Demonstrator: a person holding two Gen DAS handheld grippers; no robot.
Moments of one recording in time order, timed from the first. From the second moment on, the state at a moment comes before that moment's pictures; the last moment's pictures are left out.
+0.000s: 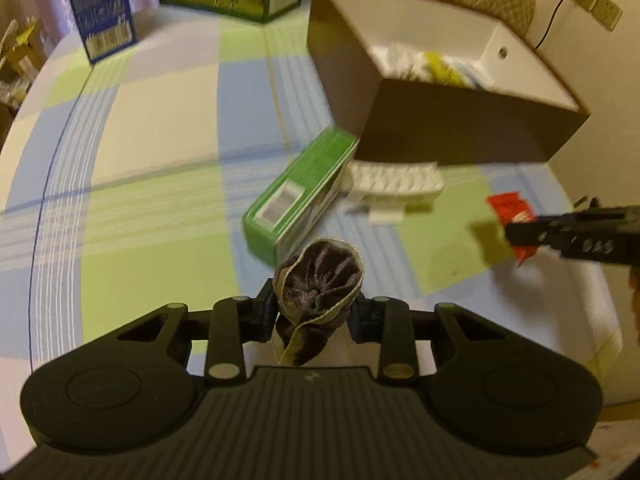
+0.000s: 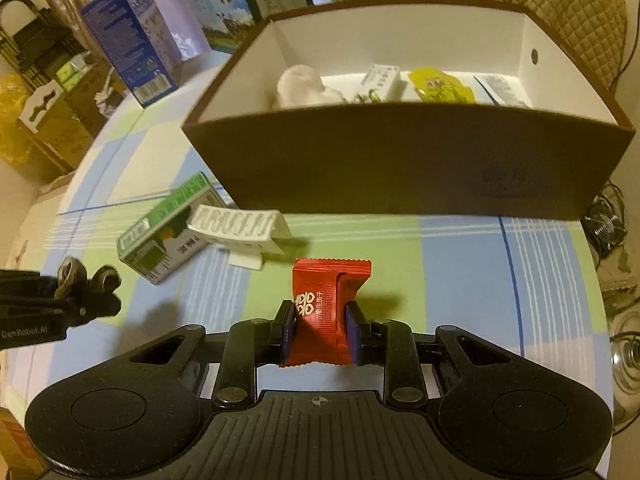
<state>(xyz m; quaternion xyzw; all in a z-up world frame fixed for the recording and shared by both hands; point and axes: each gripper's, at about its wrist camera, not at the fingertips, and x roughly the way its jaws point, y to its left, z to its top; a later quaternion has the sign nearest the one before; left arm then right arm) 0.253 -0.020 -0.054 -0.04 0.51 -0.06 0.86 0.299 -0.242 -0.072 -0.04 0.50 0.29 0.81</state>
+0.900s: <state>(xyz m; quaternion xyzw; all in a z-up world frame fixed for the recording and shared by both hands) 0.340 -0.088 0.030 -0.03 0.39 -0.08 0.91 0.361 -0.279 0.012 0.00 0.40 0.32 0.86</state>
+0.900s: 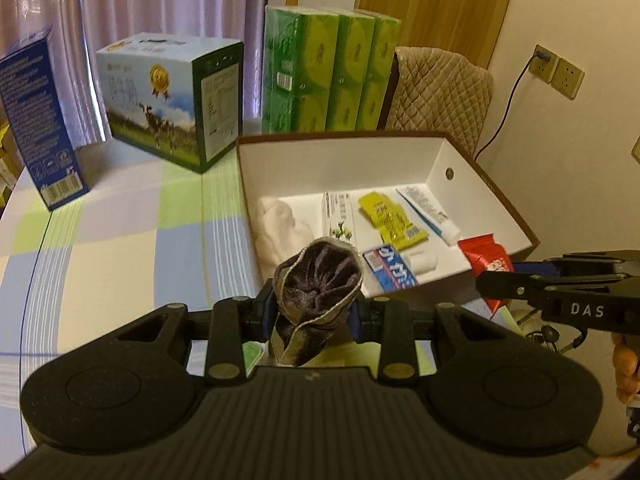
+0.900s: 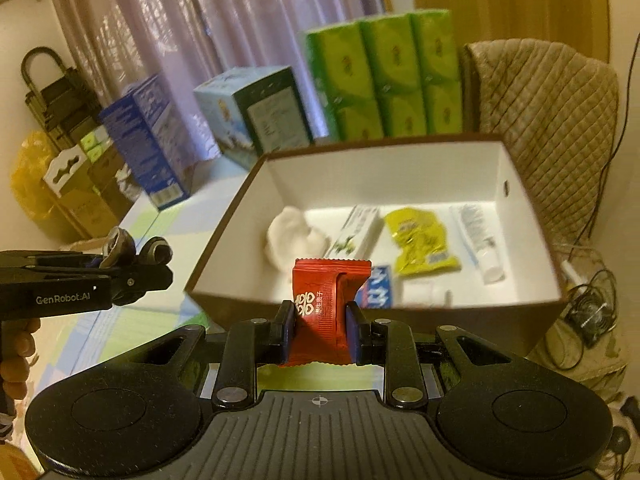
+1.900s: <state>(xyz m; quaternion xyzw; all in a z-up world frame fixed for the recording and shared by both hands) 0.428 -0.121 -0.008 0.01 0.44 -0.08 0.90 0.445 -0.314 -0.004 -0.01 0.39 0.25 0.89</state>
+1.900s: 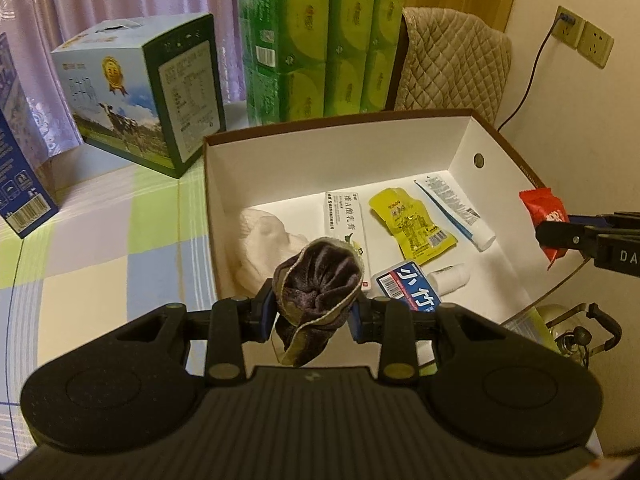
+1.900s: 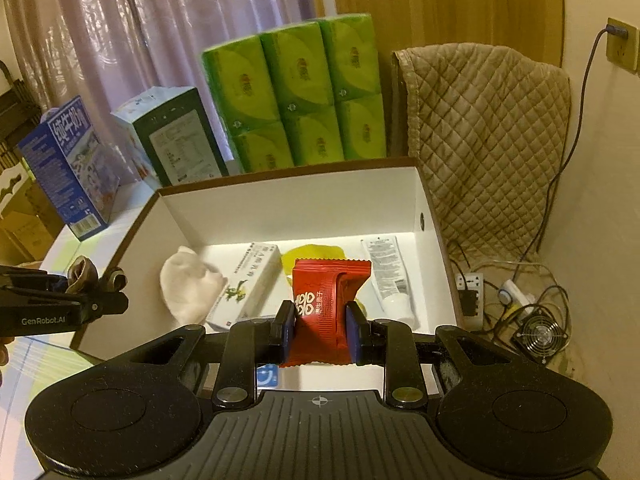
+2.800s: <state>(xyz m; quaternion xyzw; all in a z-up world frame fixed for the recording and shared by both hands) 0.452 -0.142 -0.030 0.03 0.46 -0.09 0.88 0.464 -0.315 -0.027 -0.02 0.42 0.23 0.88</state>
